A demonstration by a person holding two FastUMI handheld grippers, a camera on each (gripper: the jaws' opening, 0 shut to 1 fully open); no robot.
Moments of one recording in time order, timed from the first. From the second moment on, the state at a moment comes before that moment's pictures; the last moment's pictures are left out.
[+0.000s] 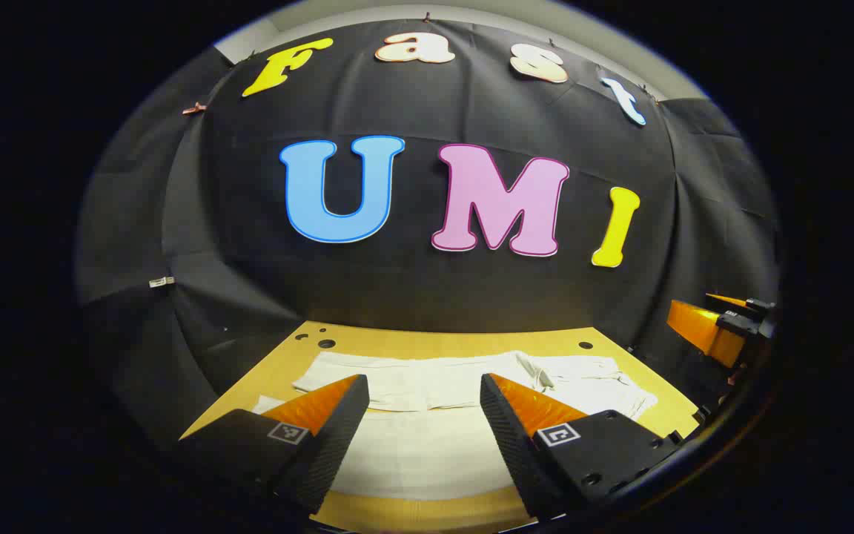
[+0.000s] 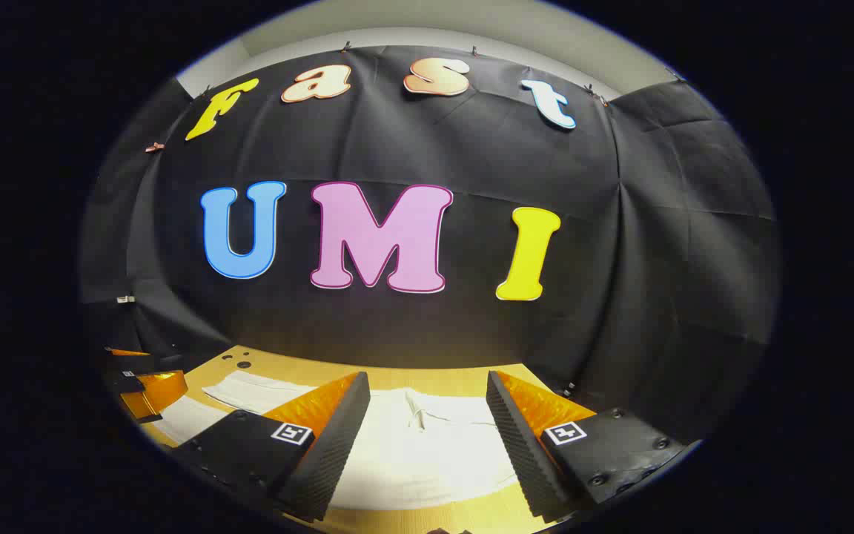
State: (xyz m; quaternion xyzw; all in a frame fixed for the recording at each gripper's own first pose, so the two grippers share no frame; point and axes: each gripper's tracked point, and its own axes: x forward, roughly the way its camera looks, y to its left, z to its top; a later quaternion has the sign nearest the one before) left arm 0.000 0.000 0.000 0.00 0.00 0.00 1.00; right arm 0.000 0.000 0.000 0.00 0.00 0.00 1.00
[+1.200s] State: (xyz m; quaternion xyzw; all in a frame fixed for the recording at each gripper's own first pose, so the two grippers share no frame) left arm 0.029 0.031 -0.018 -0.01 0.03 0.07 1.00; right arm 0.035 -0.016 -0.032 0.01 0.04 0.02 1.00
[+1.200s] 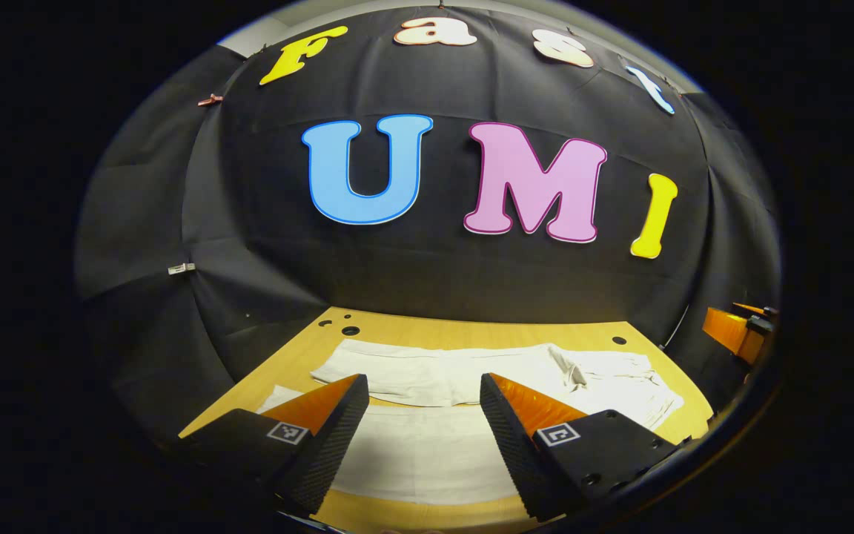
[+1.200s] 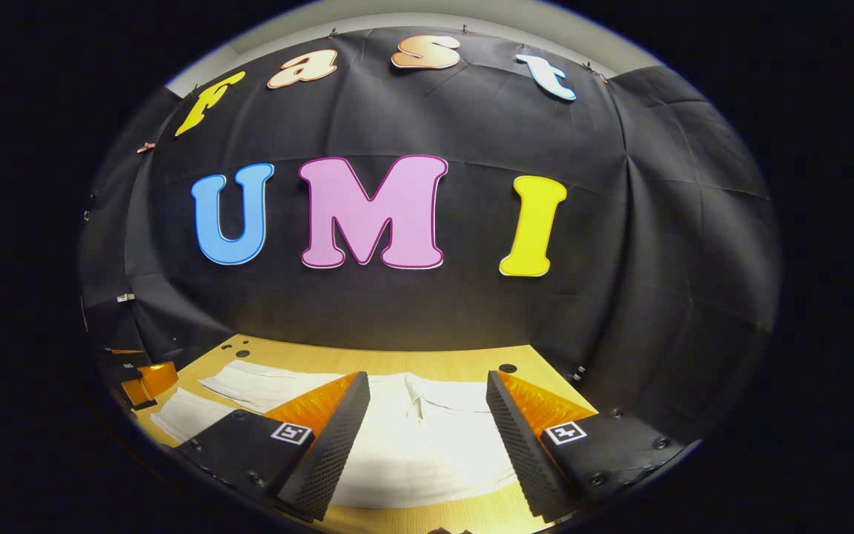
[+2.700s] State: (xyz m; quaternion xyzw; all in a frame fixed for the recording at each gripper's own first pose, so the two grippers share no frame) left arm 0.019 0.064 -0.109 -0.11 0.13 0.21 0.96; right arm 0.113 -0.182 -0.219 -0.41 0.19 0.21 0.87
